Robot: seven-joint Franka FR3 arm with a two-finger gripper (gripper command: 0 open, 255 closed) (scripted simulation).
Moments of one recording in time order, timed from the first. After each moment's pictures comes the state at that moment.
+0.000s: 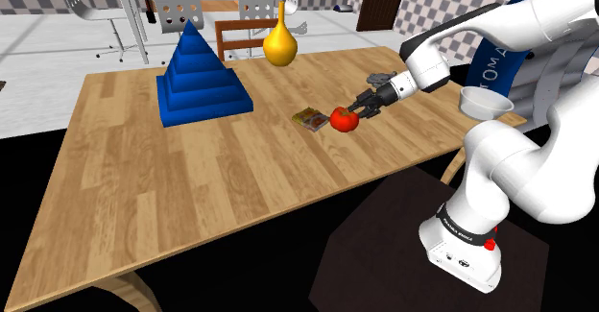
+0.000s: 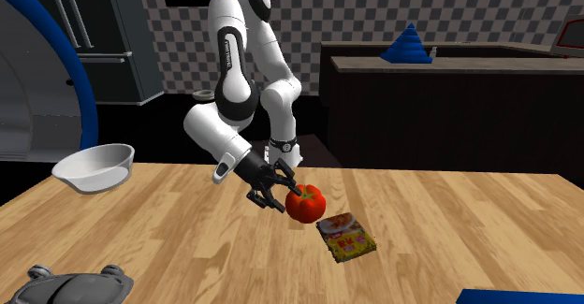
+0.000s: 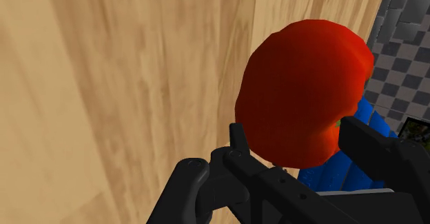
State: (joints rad) arm 0.92 -0.40 -1.48 -2.57 0.87 2.41 -0.90
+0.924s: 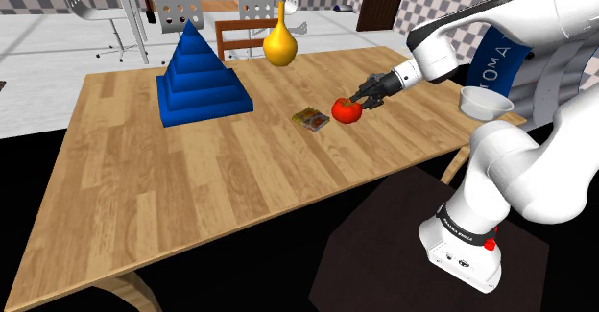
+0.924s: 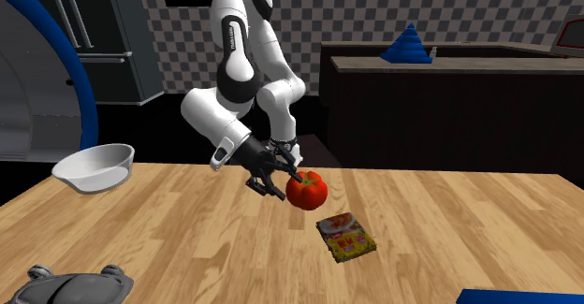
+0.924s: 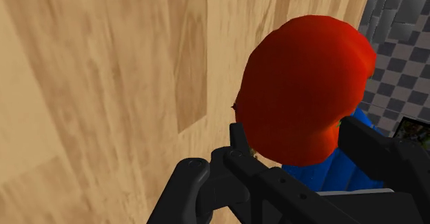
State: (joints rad) arm 0.70 -0.43 -1.25 -2.57 0.80 2.36 -0.77
